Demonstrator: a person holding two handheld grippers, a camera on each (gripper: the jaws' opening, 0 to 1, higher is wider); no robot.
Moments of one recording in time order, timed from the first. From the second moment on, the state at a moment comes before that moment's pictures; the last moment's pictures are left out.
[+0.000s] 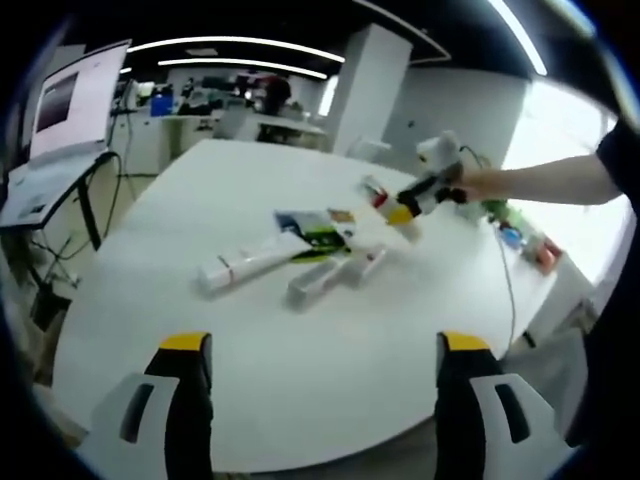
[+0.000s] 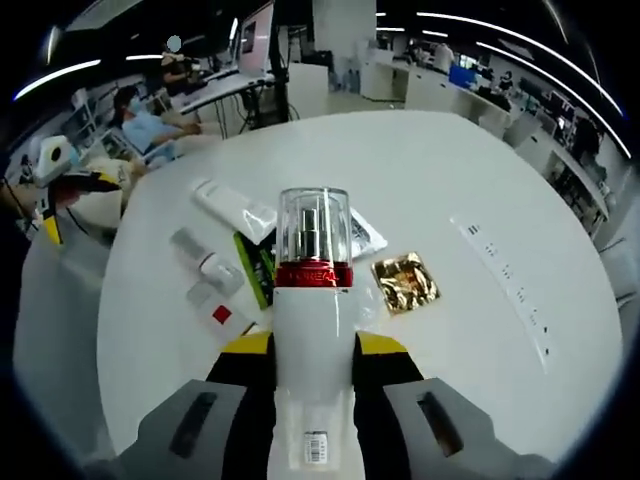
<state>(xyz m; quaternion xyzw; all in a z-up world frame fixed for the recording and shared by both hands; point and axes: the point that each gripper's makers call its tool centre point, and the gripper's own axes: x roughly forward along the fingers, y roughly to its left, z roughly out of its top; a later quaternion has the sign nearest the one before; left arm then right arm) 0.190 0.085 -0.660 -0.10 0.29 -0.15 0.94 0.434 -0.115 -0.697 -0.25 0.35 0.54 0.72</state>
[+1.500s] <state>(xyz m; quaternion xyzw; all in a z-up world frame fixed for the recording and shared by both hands) 0.194 0.097 -0.653 -0.11 0.28 -0.12 0.95 0.356 -0.109 -0.592 -0.04 0.22 0.54 0.81</state>
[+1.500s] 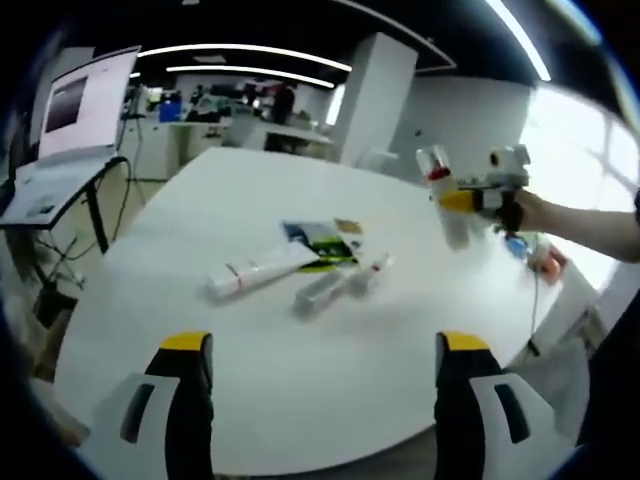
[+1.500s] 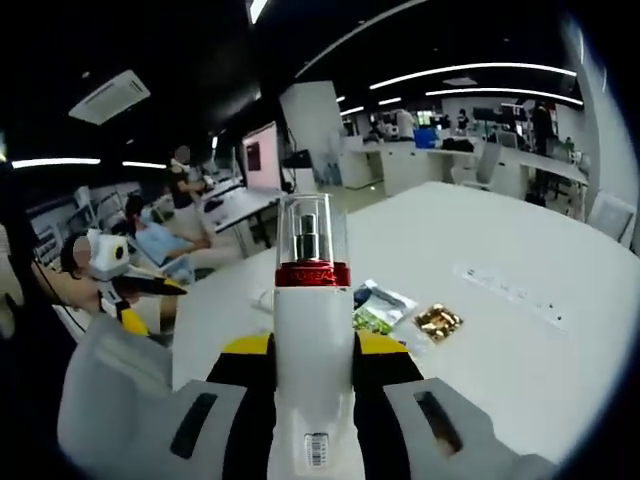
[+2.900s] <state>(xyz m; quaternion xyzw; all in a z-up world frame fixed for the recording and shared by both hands) 0.262 -0.050 -0.542 -0.24 0.18 -0.26 0.92 0.275 -0.069 -0.570 -0.04 0.14 0.51 0.85</state>
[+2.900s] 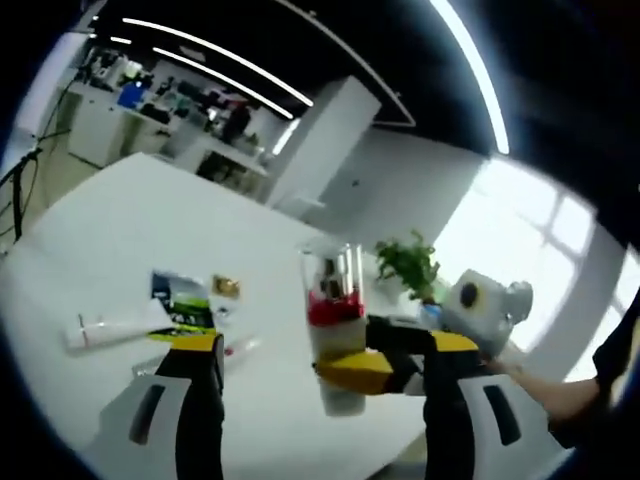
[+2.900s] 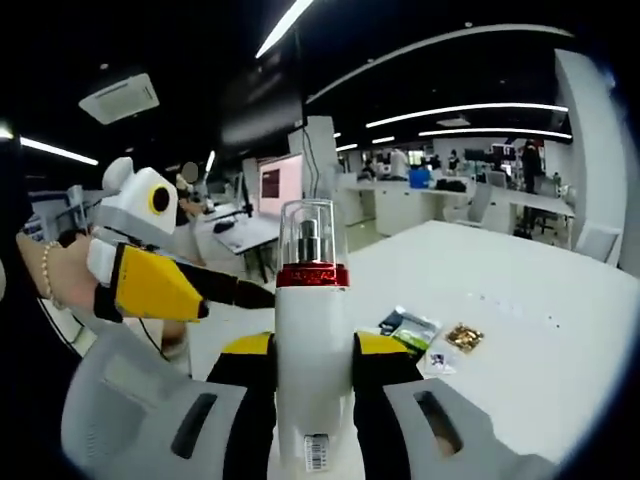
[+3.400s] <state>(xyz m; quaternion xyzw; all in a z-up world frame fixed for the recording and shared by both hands) 0.270 -0.055 -0.532 -0.26 0.17 -0.27 0.91 0.264 -0.056 -0.548 -0.03 0.12 0.51 0.85</state>
